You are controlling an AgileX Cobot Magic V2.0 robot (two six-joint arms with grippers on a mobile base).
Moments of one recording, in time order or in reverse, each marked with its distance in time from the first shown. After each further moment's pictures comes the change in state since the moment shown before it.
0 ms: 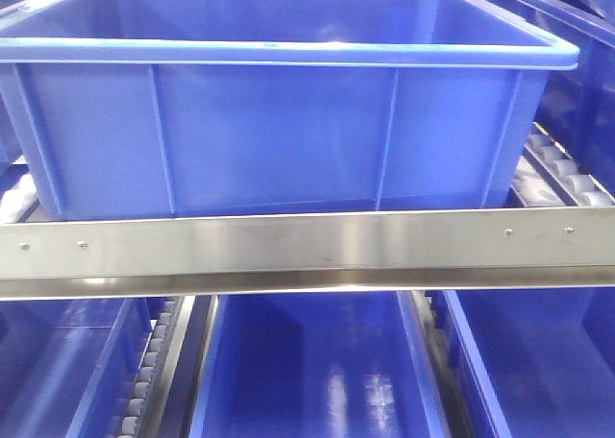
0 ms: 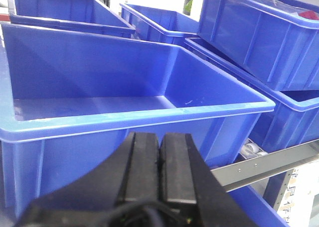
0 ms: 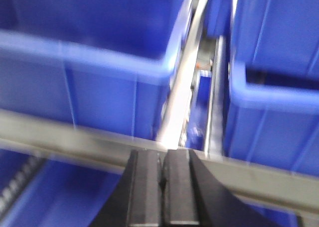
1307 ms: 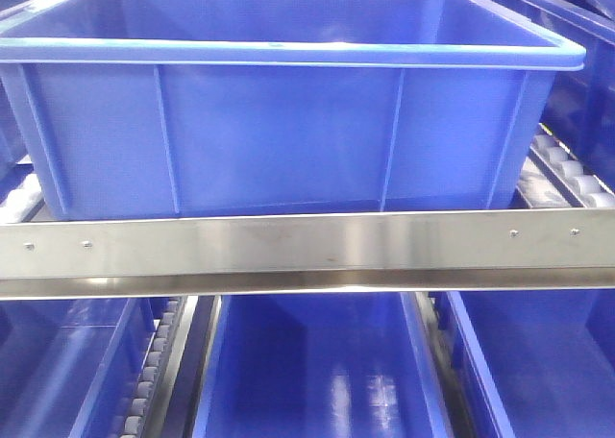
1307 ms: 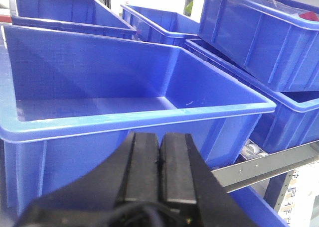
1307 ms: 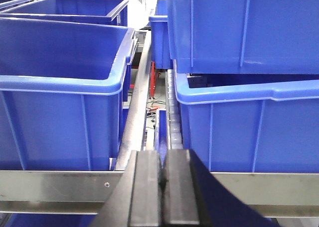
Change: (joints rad) left arm 0.002 0.000 0.000 0.002 -0.006 0.000; right arm -0.301 -0.211 0.246 0.345 -0.286 -0.240
